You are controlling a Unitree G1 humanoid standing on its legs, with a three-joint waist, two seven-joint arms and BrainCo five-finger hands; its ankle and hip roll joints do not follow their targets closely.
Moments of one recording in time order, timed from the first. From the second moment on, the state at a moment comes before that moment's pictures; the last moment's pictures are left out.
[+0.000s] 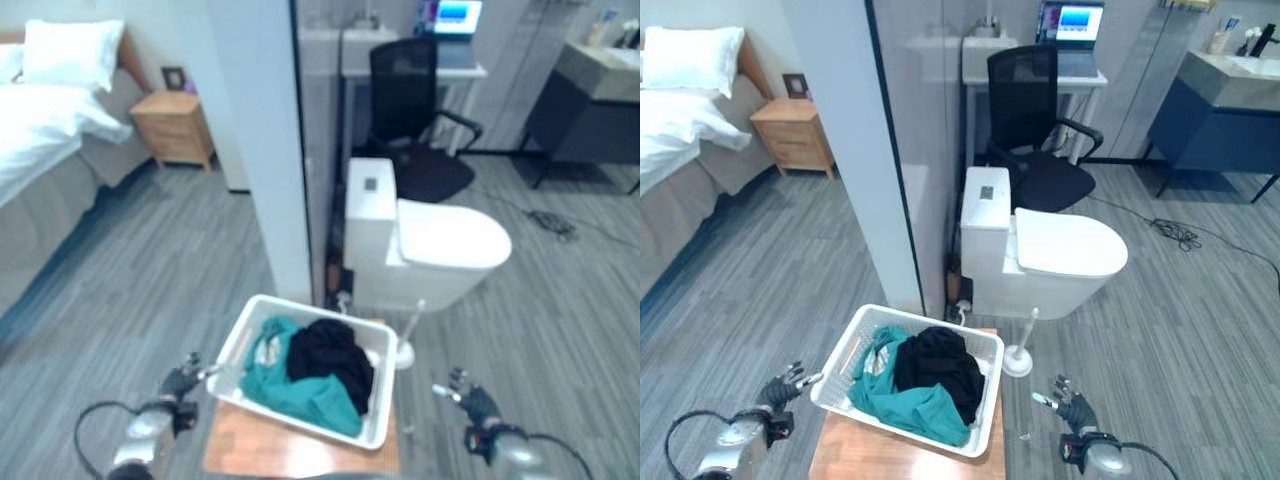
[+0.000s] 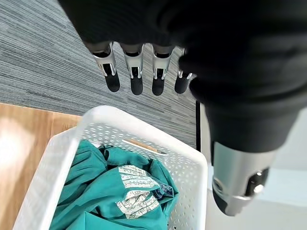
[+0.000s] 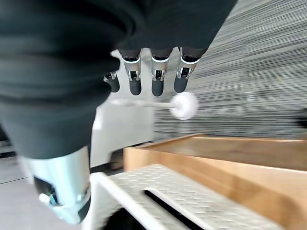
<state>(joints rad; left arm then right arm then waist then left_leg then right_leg) 0.00 0.46 -0.11 0.78 -0.43 -0.11 -0.04 0.16 -0.39 0.13 0.65 0.43 -0.05 0.07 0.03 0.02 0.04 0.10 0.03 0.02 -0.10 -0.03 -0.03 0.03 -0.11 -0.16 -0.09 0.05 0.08</state>
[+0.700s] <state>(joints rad) -0.08 0.49 -0.19 0.69 -0.37 -0.09 0.00 0.12 -0.33 0.29 0.59 0.48 0.00 0.14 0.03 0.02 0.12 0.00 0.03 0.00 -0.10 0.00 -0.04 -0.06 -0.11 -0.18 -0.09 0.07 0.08</state>
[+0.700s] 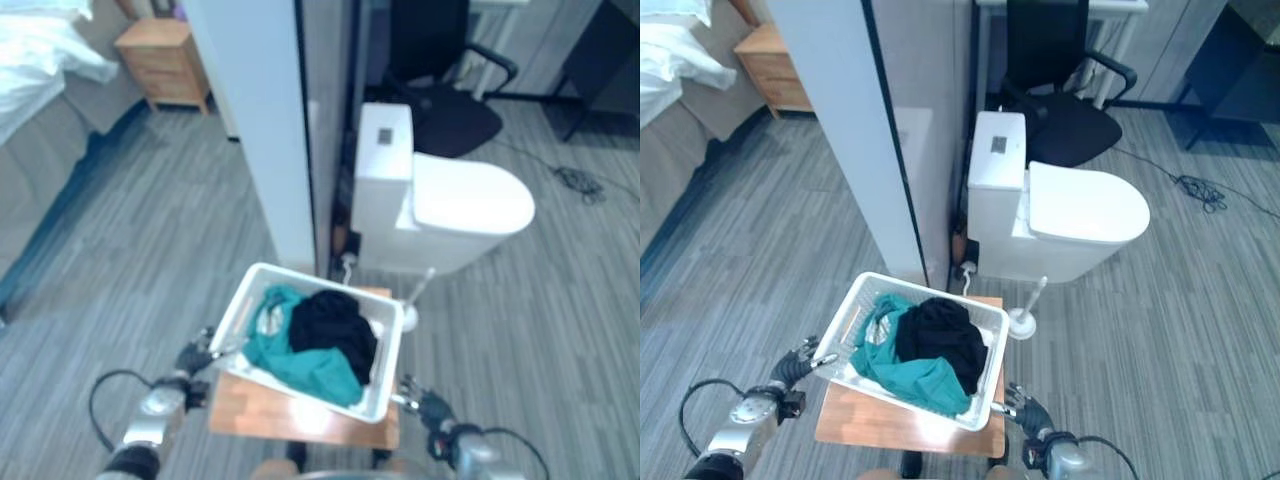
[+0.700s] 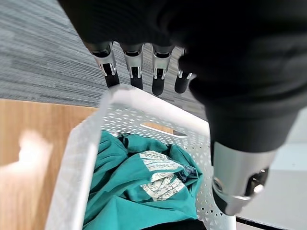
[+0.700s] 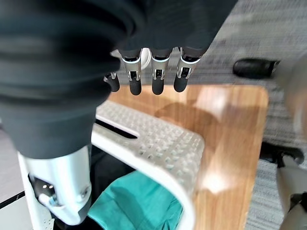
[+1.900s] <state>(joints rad) -0.48 0.61 -0.39 0.83 -0.17 -0.03 0.00 0.06 -0.40 0.32 0.52 0.47 0.00 0.16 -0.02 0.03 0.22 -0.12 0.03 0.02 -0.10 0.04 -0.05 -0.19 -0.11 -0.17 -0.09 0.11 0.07</state>
